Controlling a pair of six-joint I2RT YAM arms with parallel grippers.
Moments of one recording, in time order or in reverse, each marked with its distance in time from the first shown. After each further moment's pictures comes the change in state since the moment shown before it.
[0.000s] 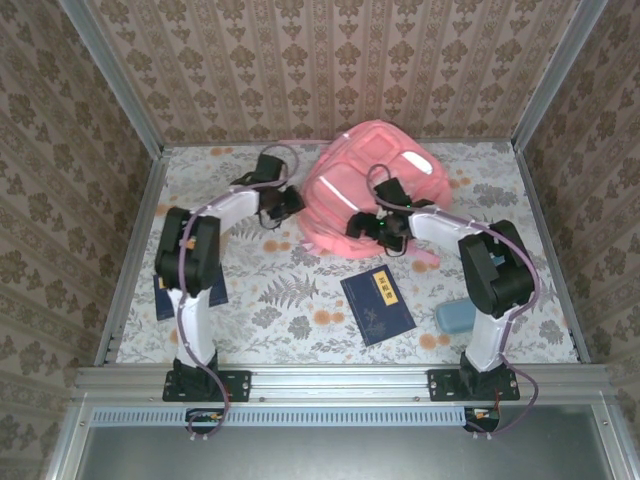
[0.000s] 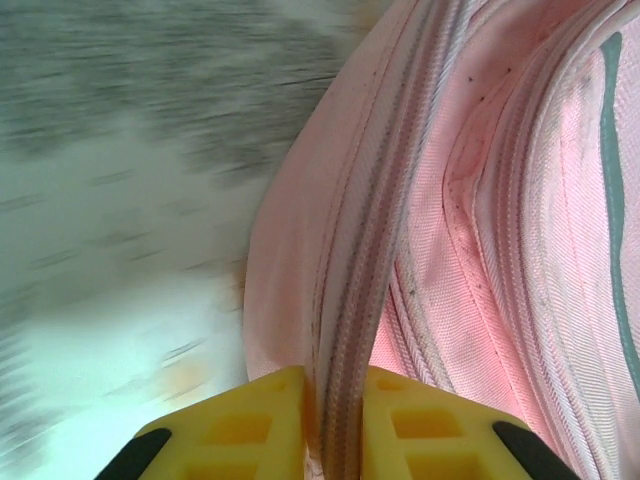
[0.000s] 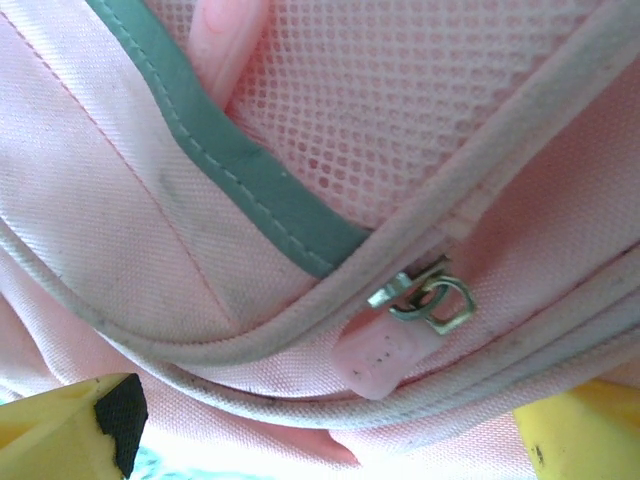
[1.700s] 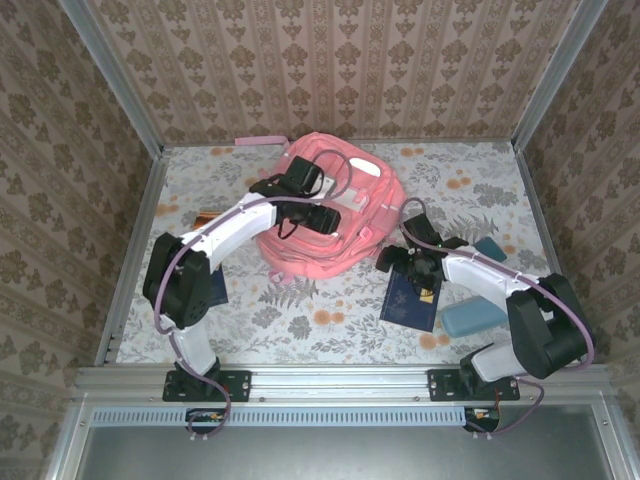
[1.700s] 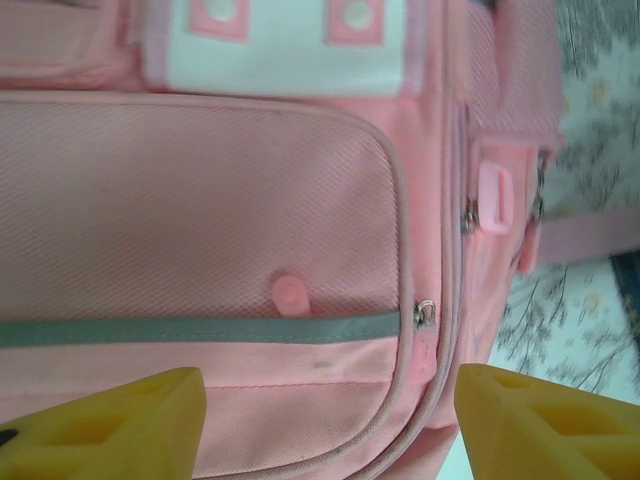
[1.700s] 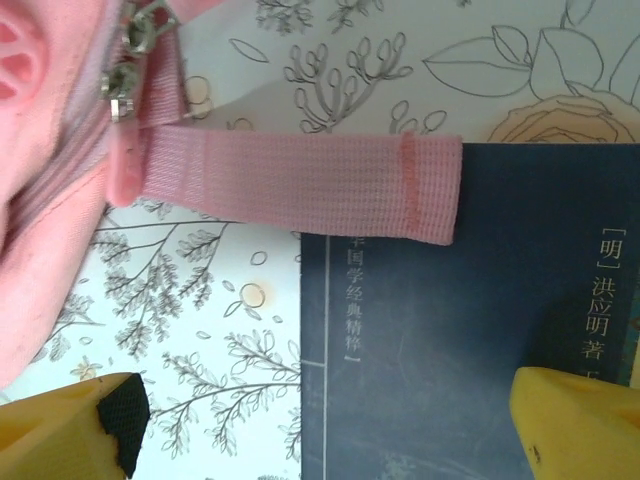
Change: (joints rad) left arm -0.305 -0.172 0.088 -0.272 -0.161 0.636; right arm -0.037 -0.438 -0.421 -0.100 0.160 0.100
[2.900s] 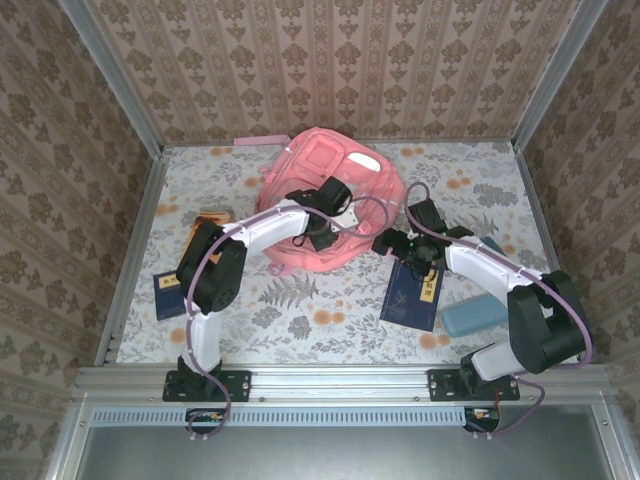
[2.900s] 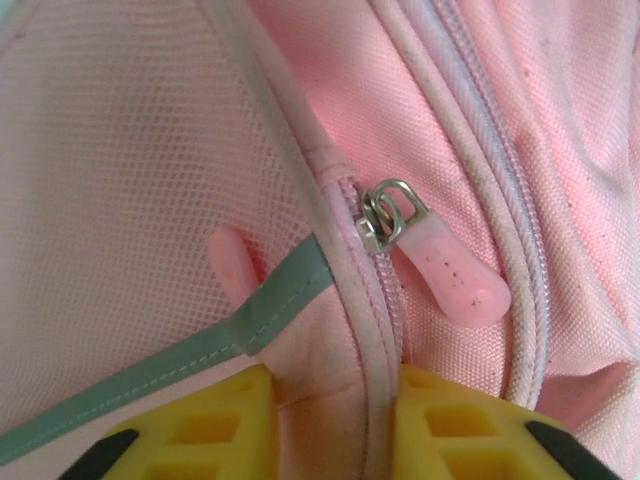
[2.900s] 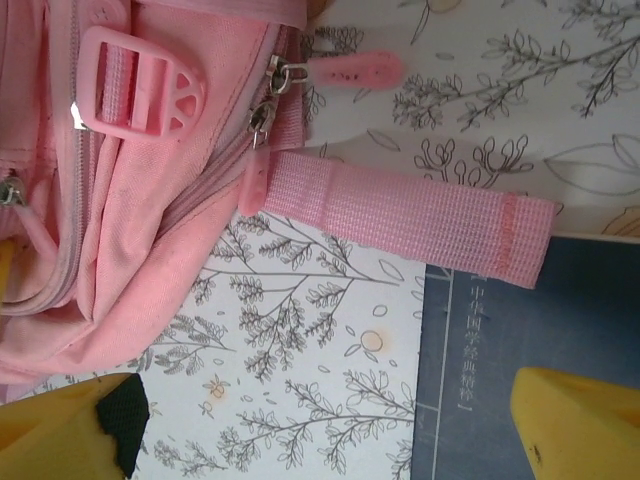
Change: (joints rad) left arm -0.097 0.180 0.054 -0.041 -0.292 0.548; right arm -0.057 0.032 0.082 0.053 -0.113 0.005
